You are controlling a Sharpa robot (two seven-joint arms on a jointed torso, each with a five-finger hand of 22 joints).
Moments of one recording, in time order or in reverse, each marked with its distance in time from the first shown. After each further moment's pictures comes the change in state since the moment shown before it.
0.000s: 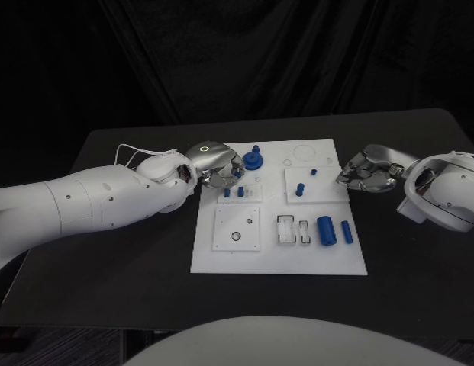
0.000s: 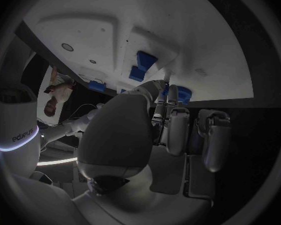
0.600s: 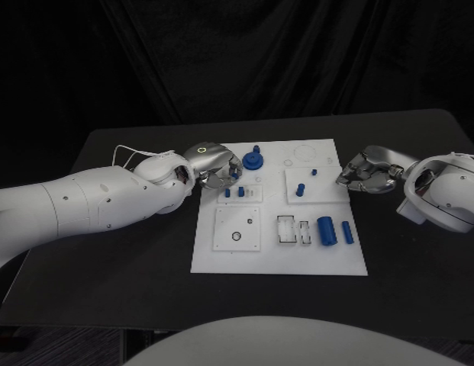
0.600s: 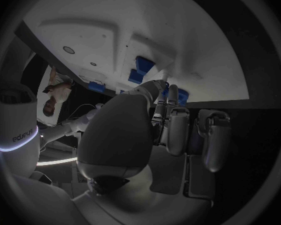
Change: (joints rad) left arm -0.003 -0.011 -0.001 0.004 0.000 -0.004 -0.007; left_hand 0.000 0.000 0.000 0.000 0.000 0.004 0.004 -0.004 0.000 0.004 -0.001 -0.003 0.000 -0.004 -0.004 -0.004 -0.006 0.000 0.000 0.000 0.000 0.000; right arm -0.004 0.001 0.000 -0.002 0.000 0.003 0.000; right_hand 0.000 0.000 0.000 0.000 0.000 0.000 0.000 0.000 0.000 0.000 0.000 0.000 0.000 0.000 0.000 0.000 0.000 0.000 0.000 0.000 -0.004 0.000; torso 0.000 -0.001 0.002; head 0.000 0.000
